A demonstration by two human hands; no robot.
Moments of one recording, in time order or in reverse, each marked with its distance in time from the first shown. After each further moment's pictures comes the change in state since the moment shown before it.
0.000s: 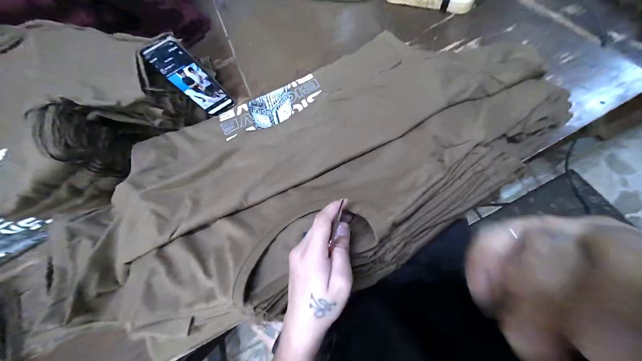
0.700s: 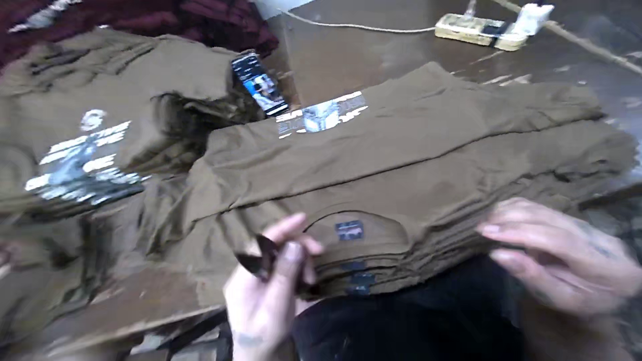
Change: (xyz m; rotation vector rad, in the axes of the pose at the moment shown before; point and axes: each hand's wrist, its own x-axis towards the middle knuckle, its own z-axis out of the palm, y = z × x) left_hand -0.027 0.000 -0.074 -0.464 0.291 0.020; right_hand -0.019 0.054 -0.045 -0.725 -0.058 -0.192
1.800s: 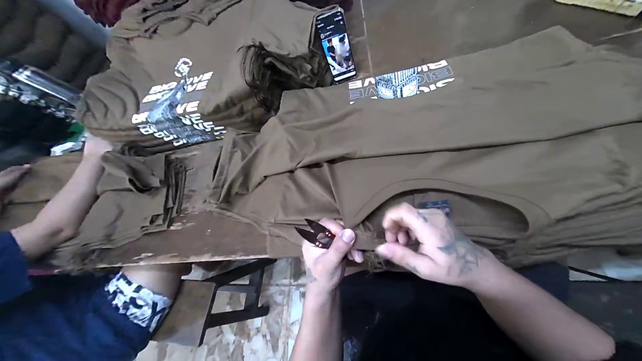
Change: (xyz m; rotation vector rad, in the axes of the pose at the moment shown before) left_hand -0.054 -0.076 -0.034 -0.582 0.220 -0.074; right_hand 0.019 -0.025 0.181 0.269 -0.444 0.071
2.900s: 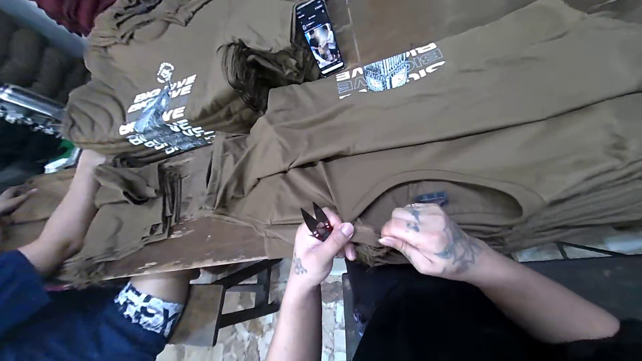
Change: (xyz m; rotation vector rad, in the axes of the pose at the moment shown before) left_hand 0.018 0.026 -0.016 0.295 -0.209 -0.237; right_hand -0.008 0.006 0.005 -0.070 0.069 -0.140
